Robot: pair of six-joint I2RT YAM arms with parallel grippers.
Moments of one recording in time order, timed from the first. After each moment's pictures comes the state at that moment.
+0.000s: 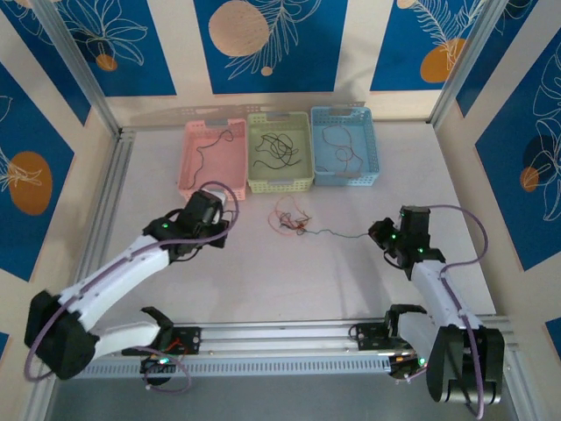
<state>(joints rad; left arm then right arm) -0.61 1.09 0.88 -0.71 -0.19 -0.31 -0.08 0.92 0.41 -0.28 -0.27 0.77</state>
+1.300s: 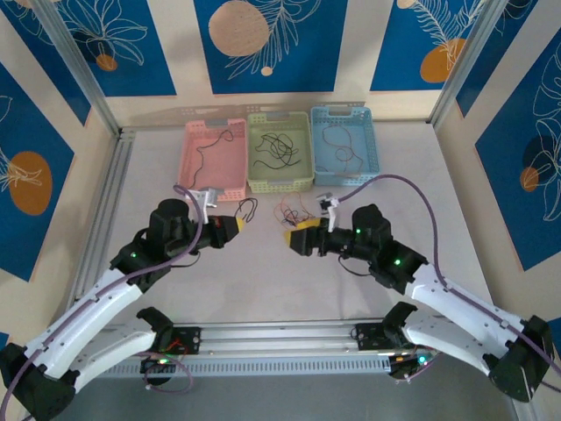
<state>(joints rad) -0.61 0.82 0.75 -0.34 0.31 -0.69 0.78 0.86 0.63 -0.03 -0.37 0.62</state>
